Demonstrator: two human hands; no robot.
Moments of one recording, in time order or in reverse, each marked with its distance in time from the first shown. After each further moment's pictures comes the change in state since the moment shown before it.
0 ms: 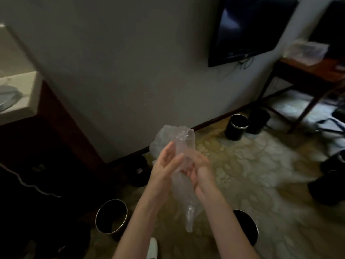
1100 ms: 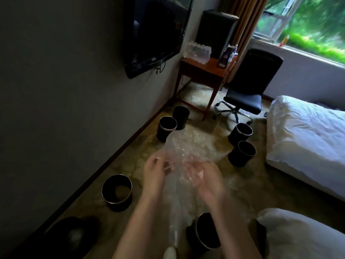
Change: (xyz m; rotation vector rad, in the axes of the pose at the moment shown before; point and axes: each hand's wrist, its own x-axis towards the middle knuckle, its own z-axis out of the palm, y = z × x) left_hand 0.290 0.025 0.038 0.002 -0.232 -0.207; right_hand 0.179 -0.091 -0.009 0.117 0.576 -0.250
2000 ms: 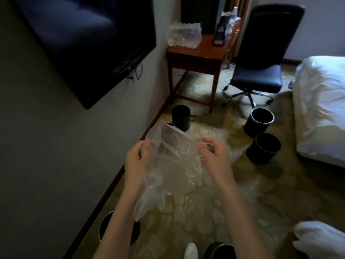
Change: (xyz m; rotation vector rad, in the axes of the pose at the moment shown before) left_hand 0.283 0.005 0.209 0.706 0.043 0.399; right_hand 0.317 -0.154 -0.114 -0.392 0.150 -0.278
